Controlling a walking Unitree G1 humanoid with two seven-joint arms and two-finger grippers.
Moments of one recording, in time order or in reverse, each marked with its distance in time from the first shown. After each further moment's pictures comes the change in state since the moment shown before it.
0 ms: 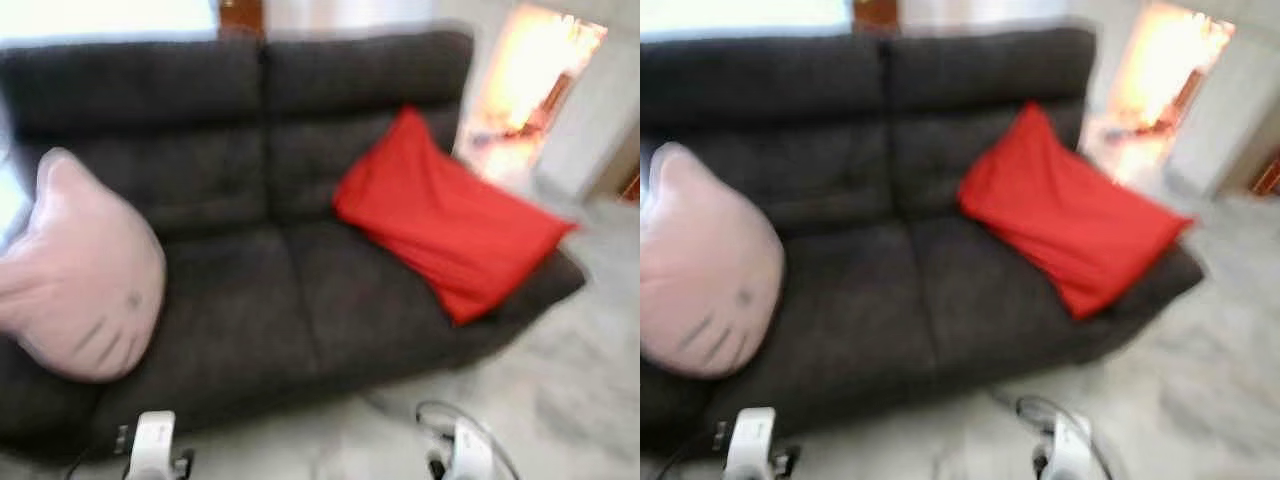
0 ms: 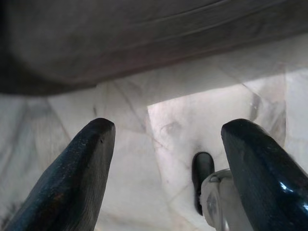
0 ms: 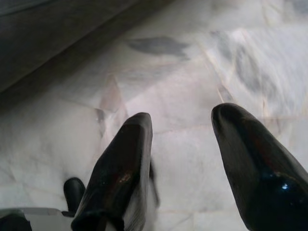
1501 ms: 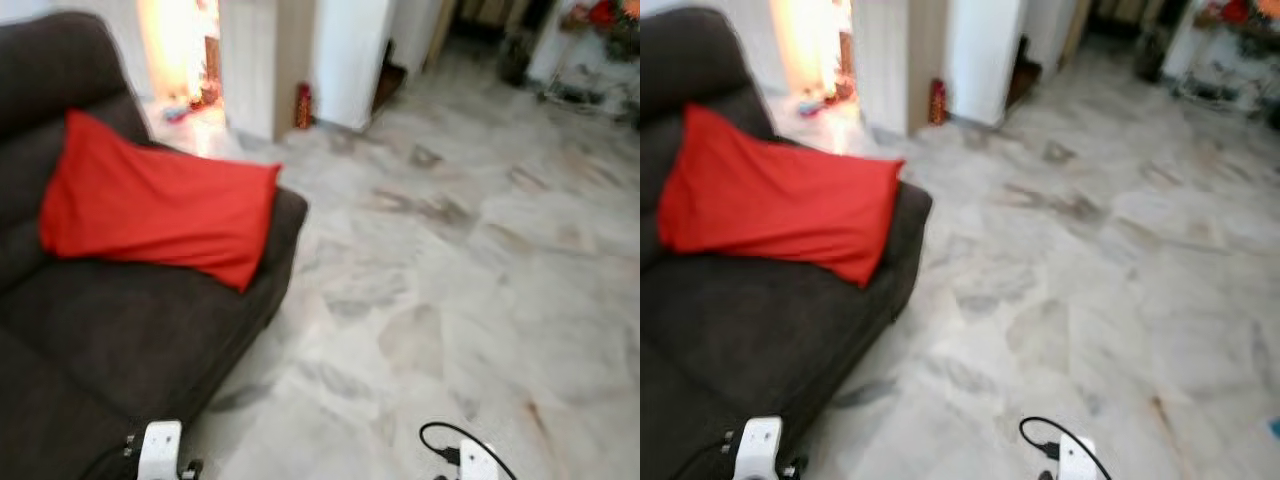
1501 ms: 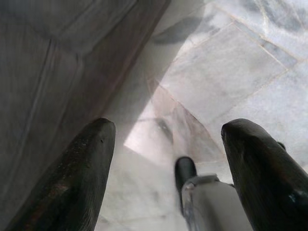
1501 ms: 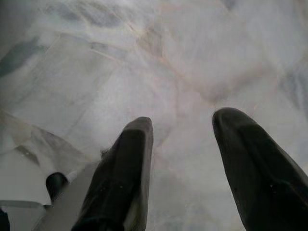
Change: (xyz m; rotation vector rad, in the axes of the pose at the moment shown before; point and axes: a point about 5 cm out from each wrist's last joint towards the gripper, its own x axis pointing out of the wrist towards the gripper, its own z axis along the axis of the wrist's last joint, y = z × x) left arm -0.001 -0.008 -0.004 -0.008 0.008 -0.030; right arm -0.005 -0.013 -0.020 -0.038 0.075 -0.008
